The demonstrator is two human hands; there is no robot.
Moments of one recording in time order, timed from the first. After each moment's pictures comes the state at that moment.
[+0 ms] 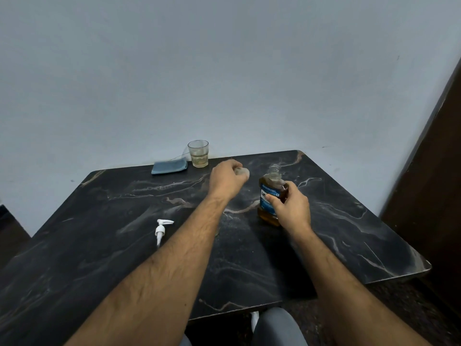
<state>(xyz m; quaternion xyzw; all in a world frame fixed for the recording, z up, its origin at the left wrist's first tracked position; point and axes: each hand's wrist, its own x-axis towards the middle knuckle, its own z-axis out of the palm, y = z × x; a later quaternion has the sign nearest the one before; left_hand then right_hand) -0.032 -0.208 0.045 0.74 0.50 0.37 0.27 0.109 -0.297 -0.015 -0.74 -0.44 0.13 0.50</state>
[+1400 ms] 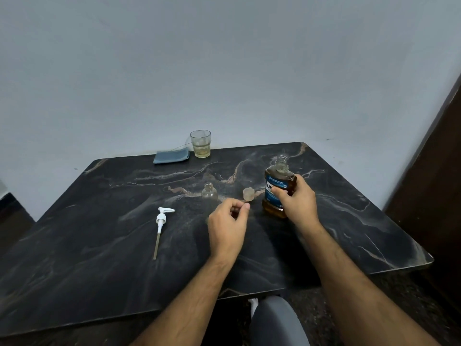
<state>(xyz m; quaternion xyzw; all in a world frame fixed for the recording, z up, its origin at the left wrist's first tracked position) -0.052 -0.294 -0.051 0.66 0.49 0.51 0.26 0.119 -0.305 -0.021 -0.71 -0.43 0.16 0.54</state>
